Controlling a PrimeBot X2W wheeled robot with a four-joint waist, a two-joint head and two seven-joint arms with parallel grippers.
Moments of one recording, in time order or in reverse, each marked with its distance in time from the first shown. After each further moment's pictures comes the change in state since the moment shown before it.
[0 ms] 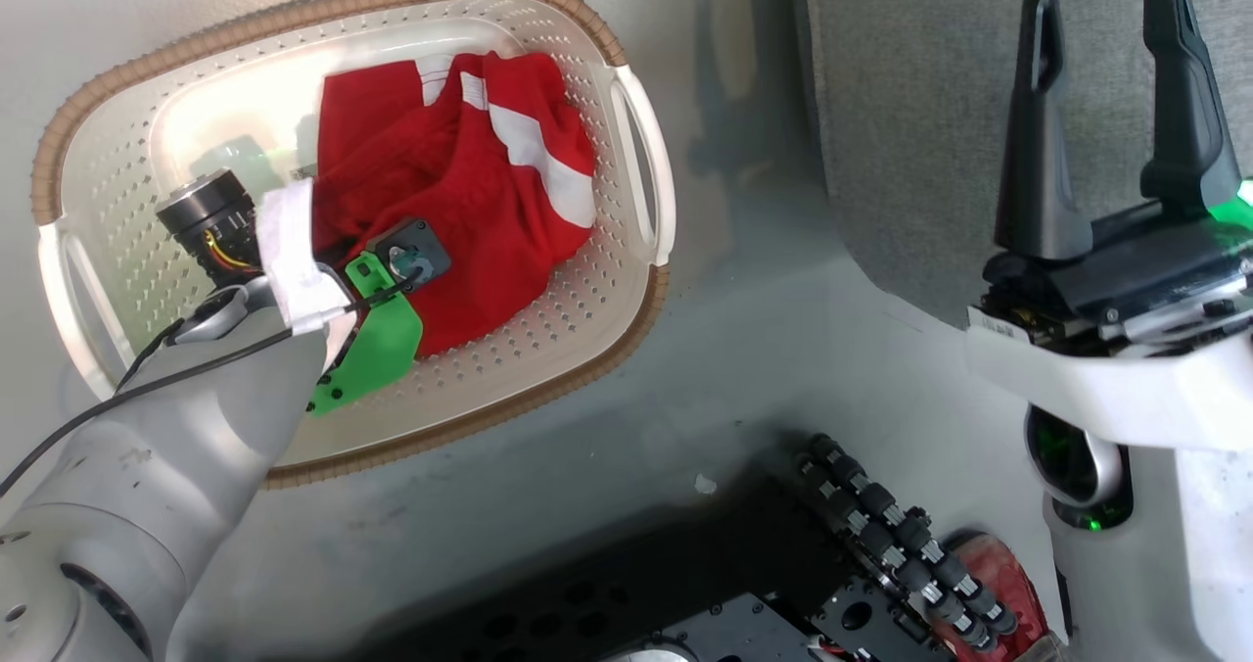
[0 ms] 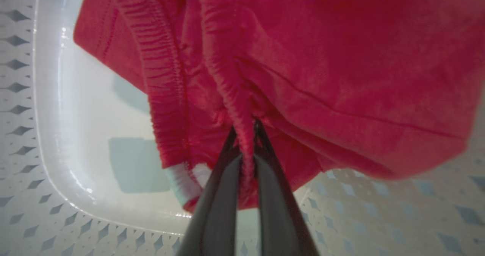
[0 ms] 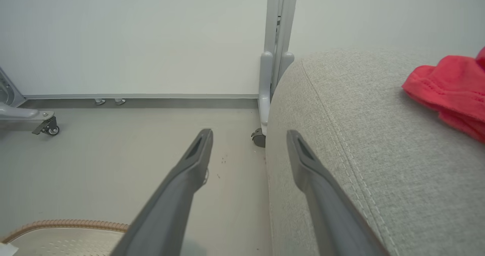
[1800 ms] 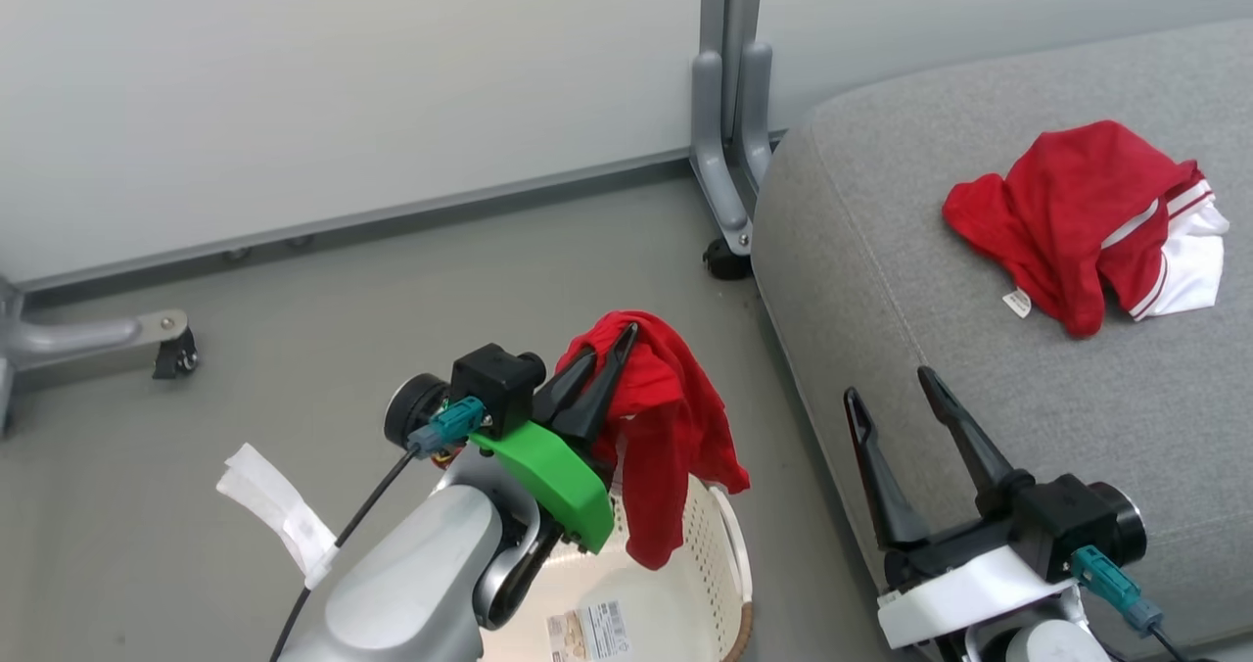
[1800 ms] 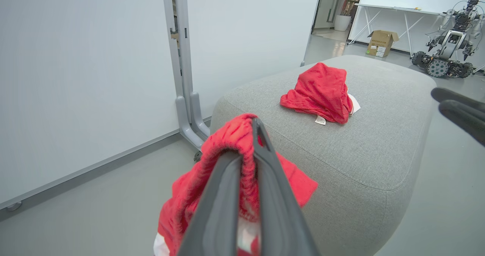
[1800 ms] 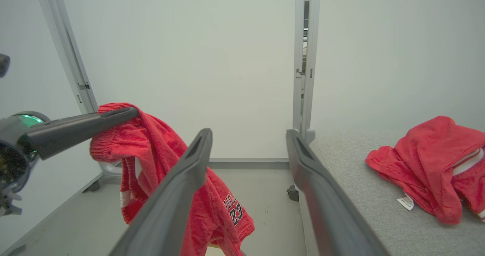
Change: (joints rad) left arm 0.535 -0.120 0.465 -0.608 -0.382 0.038 -0.347; right arm 0.388 -0.034 0.096 0.348 -0.036 0.000 0.000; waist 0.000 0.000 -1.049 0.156
